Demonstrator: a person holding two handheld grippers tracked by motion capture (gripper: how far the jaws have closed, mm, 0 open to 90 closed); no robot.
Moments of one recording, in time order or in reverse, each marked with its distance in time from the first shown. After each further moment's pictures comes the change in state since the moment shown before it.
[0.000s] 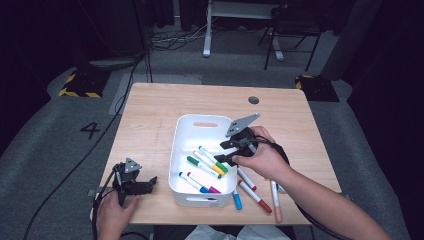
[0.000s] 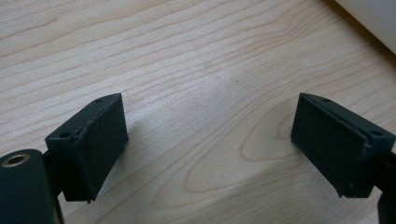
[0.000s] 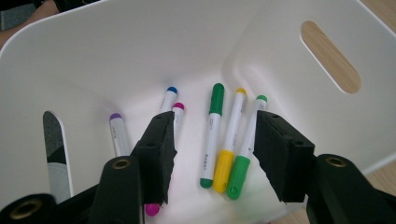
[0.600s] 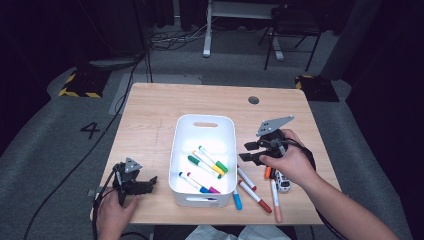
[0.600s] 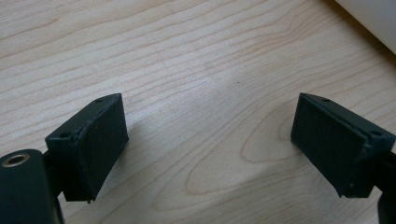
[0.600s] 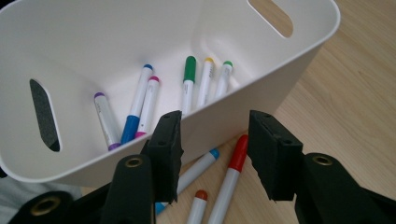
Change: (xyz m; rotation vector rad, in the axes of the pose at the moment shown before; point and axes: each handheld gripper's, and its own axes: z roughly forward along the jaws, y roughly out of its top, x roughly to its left) left arm 0.000 0.001 0.000 0.001 0.001 -0.003; right arm -0.018 -0.048 -0.046 -0.036 -0.051 0.121
